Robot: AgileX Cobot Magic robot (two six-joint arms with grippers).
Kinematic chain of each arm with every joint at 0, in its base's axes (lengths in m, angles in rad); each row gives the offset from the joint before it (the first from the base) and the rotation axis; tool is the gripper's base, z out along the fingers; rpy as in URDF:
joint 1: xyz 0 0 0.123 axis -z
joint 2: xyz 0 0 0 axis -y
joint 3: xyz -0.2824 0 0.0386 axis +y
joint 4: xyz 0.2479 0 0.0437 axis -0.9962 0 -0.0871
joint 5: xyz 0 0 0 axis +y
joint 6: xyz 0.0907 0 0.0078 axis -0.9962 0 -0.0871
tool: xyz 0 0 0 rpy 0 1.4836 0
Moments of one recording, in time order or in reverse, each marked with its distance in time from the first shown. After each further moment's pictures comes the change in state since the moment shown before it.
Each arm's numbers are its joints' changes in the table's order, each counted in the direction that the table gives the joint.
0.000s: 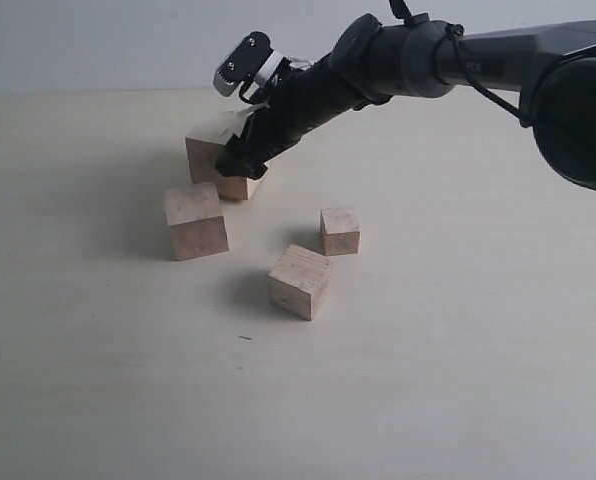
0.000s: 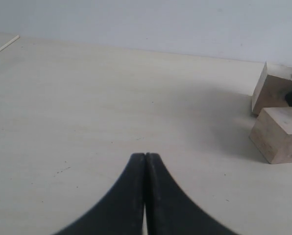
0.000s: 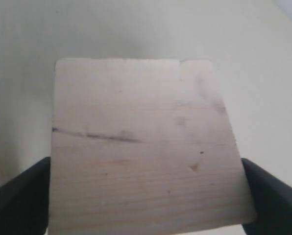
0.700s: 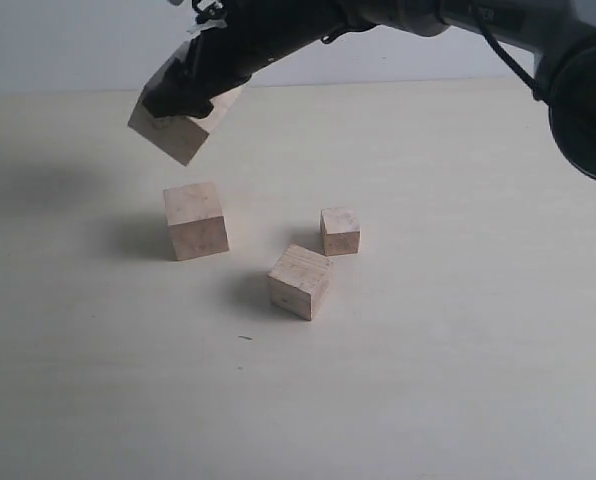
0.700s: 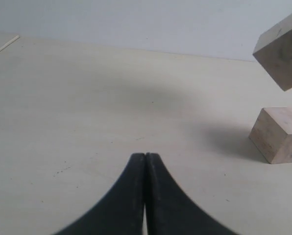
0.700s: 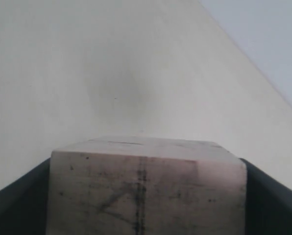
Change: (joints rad) left arm 0.000 0.000 0.000 0.000 0.000 0.000; right arm -0.043 0.072 -0.174 -0.132 0.233 0.009
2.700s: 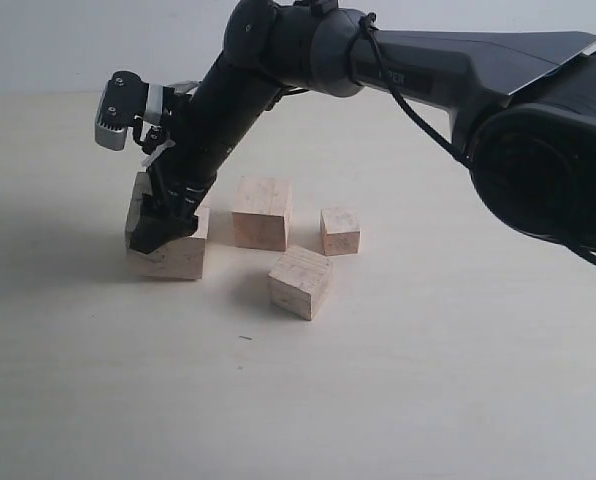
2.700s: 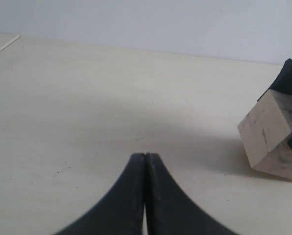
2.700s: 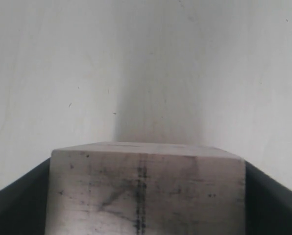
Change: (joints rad) left arm 0.000 0.000 0.000 0.000 0.000 0.000; right arm -0.157 -0.074 -0.009 0.290 0.222 -0.029
